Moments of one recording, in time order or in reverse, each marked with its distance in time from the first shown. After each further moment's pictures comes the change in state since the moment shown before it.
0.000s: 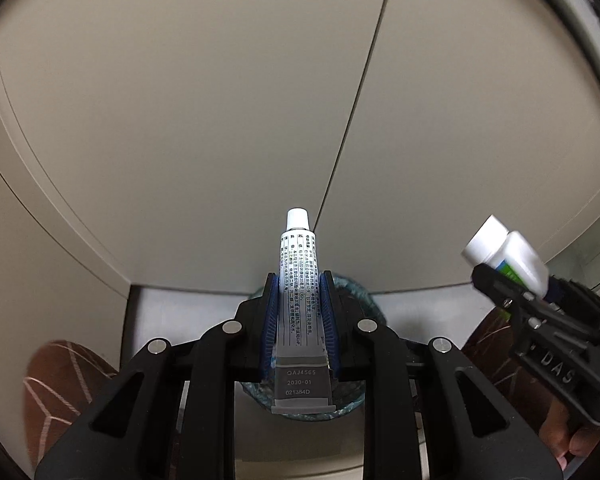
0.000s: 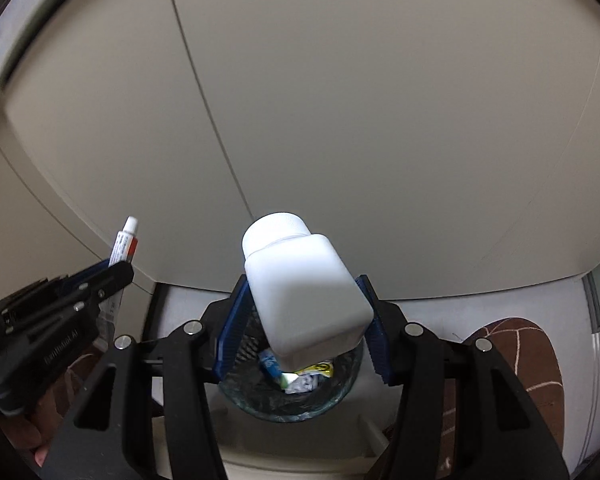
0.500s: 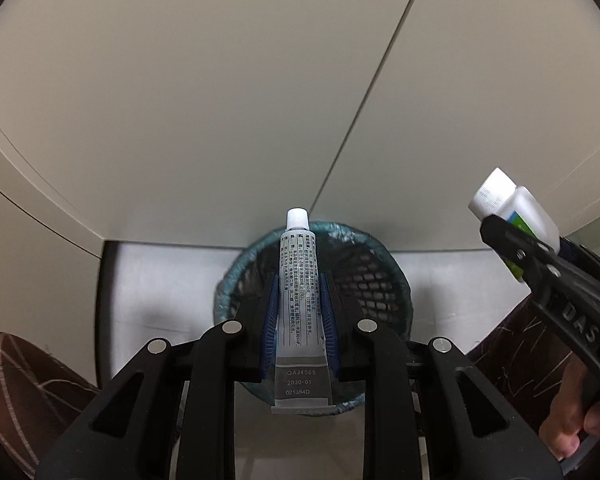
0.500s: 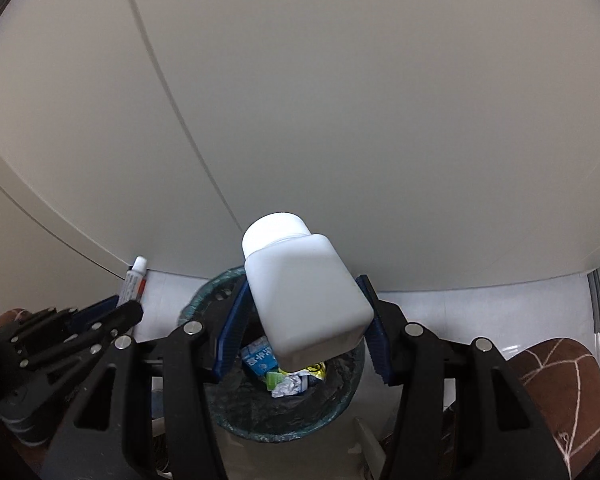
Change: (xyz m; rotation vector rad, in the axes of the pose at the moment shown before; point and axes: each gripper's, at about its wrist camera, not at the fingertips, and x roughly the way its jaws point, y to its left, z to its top) left arm 0.100 0.022 -0.020 -0.027 0.192 -0.037; right arm 0.098 -0.003 -0.009 -0.001 0.104 -0.019
